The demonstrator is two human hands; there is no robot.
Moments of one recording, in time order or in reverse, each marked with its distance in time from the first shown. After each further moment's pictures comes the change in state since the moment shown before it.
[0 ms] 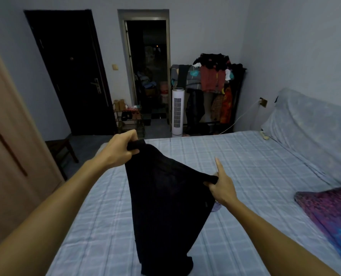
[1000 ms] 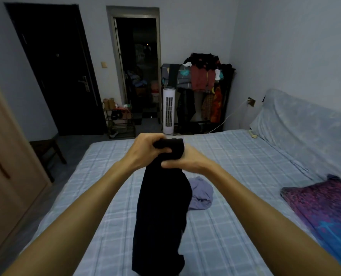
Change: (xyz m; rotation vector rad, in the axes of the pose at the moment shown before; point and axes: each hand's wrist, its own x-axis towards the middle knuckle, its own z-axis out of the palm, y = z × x) left_hand 0.021 0.074 0.056 -0.202 0.098 0.188; right_hand 0.015 -0.124 -0.030 0.262 -0.499 -0.267
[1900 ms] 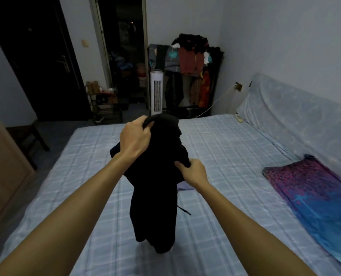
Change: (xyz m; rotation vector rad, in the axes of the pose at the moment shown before) left_hand -0.019 -0.004 0.024 0.073 0.226 -0.335; right_hand -0.053 0.104 0.051 0.079 0.428 0.332
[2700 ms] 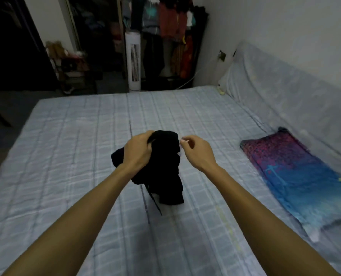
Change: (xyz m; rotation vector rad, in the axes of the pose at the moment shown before) left_hand -0.068 -0.030 0.124 -0.075 -0.279 0.066; right_hand -0.010 0.025 -0.061 -0.395 0.155 -0.076
